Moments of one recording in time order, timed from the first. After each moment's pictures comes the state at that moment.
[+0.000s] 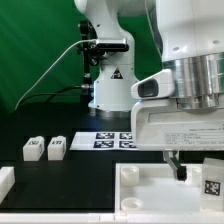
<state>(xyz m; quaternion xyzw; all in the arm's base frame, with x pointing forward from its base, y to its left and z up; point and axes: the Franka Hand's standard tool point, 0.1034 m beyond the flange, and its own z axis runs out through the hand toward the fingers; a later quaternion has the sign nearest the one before) 0.636 0.107 0.069 -0.97 0.23 -0.07 0.08</state>
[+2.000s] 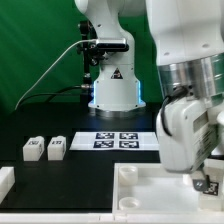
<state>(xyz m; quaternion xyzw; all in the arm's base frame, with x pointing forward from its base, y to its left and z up) 0.626 0.122 0.079 -0.47 0.87 0.06 0.10</state>
